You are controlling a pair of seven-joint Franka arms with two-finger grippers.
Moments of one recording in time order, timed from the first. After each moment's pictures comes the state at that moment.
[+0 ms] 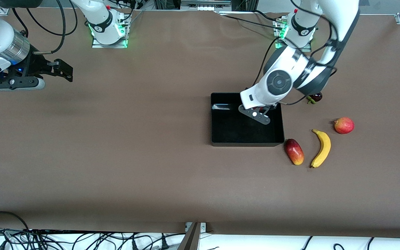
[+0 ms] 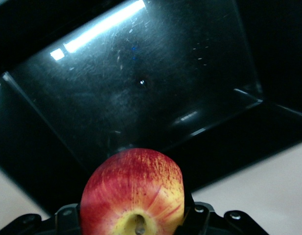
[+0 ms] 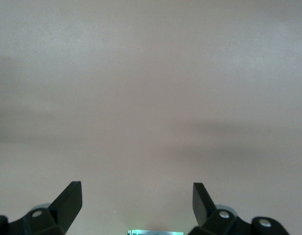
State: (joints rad) left arm -0.10 0.38 -0.43 -1.93 0.10 2.02 -0.09; right arm -0.04 -0.03 0.20 -1.69 -0.02 1.58 0.09
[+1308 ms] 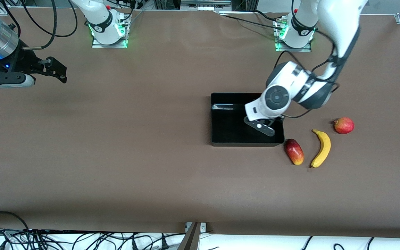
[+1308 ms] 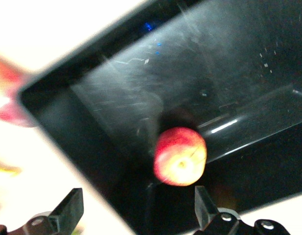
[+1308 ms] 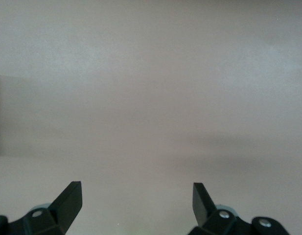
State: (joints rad) left arm -0.05 0.45 -0.42 -1.72 0.23 1.81 -0.08; right arm -0.05 0.00 0.20 -1.60 -0.02 1.58 0.10
